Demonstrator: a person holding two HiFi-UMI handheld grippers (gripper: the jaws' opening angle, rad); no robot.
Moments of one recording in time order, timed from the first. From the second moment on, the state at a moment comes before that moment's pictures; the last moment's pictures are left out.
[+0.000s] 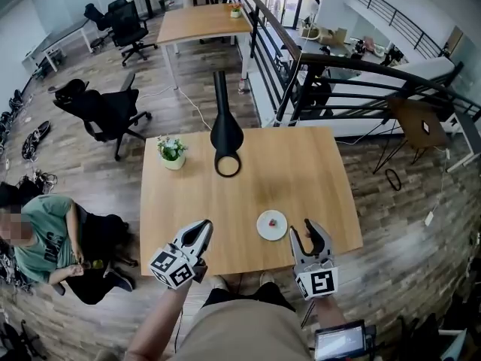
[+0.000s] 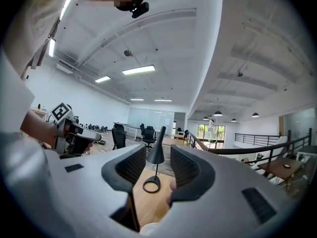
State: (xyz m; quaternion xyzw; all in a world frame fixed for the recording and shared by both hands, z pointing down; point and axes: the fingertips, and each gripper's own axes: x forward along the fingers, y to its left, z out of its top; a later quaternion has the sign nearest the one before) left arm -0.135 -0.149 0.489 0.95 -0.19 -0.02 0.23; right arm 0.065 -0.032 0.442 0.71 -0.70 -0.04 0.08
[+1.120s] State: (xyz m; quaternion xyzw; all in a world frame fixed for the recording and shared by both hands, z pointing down) left arm -0.096 -0.093 0.549 0.92 -0.29 0.01 0.26; right arm 0.110 -0.024 0.524 0.62 -0.77 0.01 0.10
